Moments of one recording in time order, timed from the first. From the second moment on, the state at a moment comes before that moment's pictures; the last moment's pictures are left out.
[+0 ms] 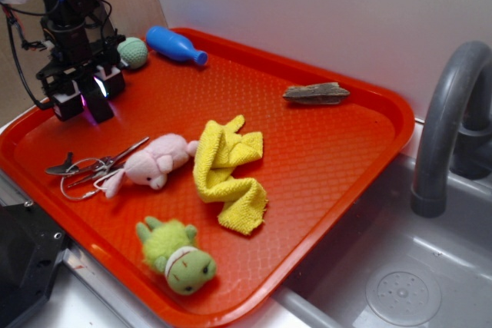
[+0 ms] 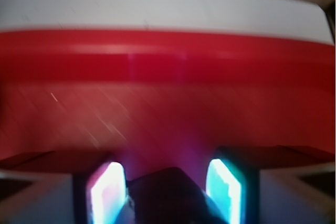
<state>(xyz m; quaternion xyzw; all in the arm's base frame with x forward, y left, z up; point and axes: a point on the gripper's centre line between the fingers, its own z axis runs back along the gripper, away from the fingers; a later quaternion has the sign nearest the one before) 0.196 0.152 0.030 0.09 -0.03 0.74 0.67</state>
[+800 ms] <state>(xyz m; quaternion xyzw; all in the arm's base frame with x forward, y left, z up) 0.211 0.141 0.132 0.00 -0.09 0.61 0.79</state>
